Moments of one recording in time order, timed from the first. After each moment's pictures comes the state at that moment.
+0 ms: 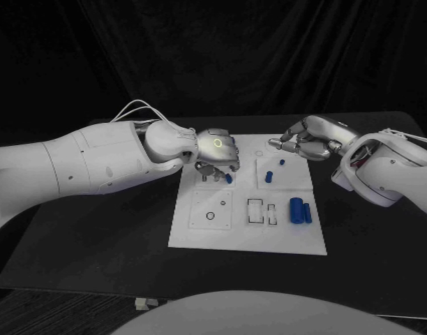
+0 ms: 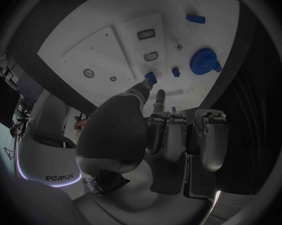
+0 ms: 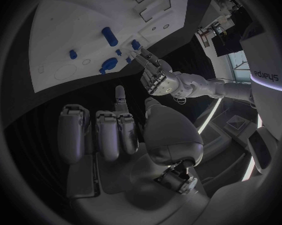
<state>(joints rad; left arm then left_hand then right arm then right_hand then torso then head) 1.32 -0.57 -0.21 1.27 -2.19 -0.26 0.33 1.36 -0.10 0.26 0.14 0.15 0.91 0.04 0.16 0.19 1.47 -0.02 1.57 1.31 1.47 -0.07 1.57 1.31 0.02 1.47 0.04 1.54 1.31 1.33 -0.90 -0.21 1.59 -1.25 -0.39 0.00 0.96 0.11 -0.06 0.29 0.27 0.94 0.09 0.25 0.31 1.47 0.00 1.57 1.31 1.47 -0.06 1.56 1.31 0.04 1.47 0.05 1.45 1.31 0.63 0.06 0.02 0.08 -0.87</state>
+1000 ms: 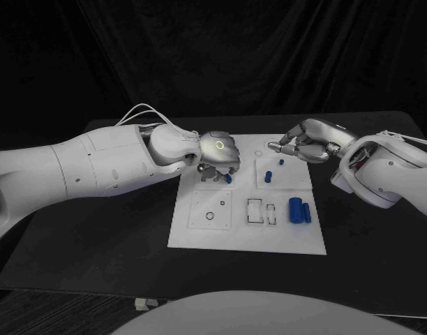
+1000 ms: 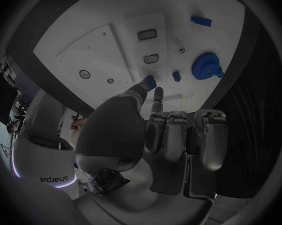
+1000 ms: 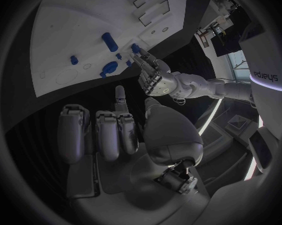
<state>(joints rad) 1.30 -0.54 -0.21 1.24 -2.19 -0.24 0.30 1.32 -0.10 0.24 0.14 0.12 0.98 0.03 0.19 0.22 1.46 -0.02 1.57 1.31 1.47 -0.07 1.57 1.31 0.02 1.47 0.04 1.54 1.31 1.32 -0.90 -0.21 1.59 -1.25 -0.37 -0.01 0.96 0.11 -0.06 0.29 0.27 0.94 0.09 0.25 0.31 1.47 0.00 1.57 1.31 1.47 -0.06 1.56 1.31 0.04 1.47 0.05 1.45 1.31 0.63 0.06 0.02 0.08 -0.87</state>
